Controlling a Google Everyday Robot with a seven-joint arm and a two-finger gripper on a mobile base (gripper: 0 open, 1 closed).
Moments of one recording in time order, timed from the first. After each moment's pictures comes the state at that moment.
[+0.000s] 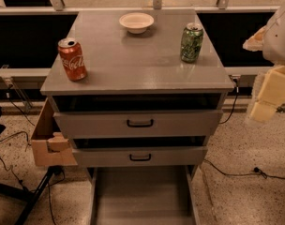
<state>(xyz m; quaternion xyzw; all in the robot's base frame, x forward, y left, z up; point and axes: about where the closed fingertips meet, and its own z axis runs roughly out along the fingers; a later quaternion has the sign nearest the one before) 0.438 -0.217 0.976 -0.60 0.78 -0.03 0.16</state>
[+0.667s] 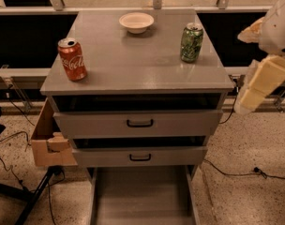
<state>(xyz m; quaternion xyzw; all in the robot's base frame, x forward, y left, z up) 0.460 -0.209 0.982 -0.59 0.78 -0.01 0.21</state>
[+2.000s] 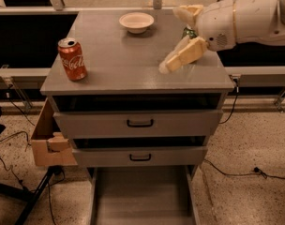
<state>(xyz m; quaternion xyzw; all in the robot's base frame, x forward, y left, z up) 0.583 -0.078 0.998 -0.56 0.61 0.22 0.51</state>
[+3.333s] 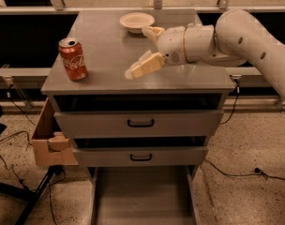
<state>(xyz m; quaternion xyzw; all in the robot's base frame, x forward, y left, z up) 0.647 0.000 0.931 -0.53 0.60 0.29 0.53</state>
